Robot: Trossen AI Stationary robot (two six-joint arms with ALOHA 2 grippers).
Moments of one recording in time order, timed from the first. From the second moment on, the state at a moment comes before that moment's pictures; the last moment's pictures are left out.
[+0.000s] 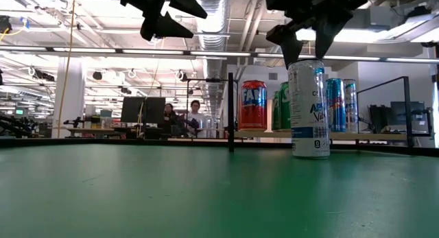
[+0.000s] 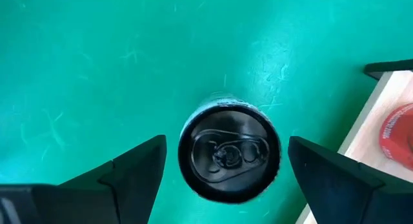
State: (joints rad) left arm -0.01 1.18 0.82 0.17 -0.48 -0.25; right arm -0.04 1.64 1.51 -1.22 -0.11 -0.44
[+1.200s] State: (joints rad) left arm -0.01 1.18 0.82 0.17 -0.48 -0.26; right arm -0.13 1.45 1.46 -1.33 -0.08 -0.22
